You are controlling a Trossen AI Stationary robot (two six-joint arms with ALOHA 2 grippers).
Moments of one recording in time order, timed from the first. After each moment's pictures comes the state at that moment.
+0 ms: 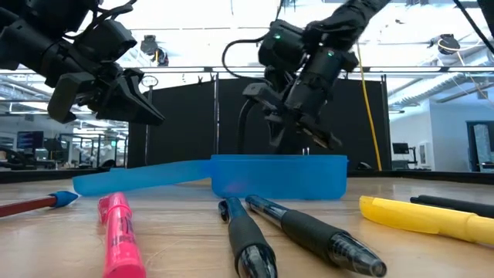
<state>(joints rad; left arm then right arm) -0.28 1.20 0.34 0.33 -0.44 0.21 -0.09 1.83 1.09 -0.30 -0.02 0.97</state>
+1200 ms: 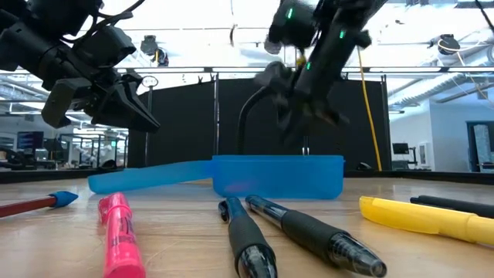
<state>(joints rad) -0.28 1.20 0.34 0.28 -0.43 0.18 -0.04 1.71 1.08 -0.39 0.21 0.92</state>
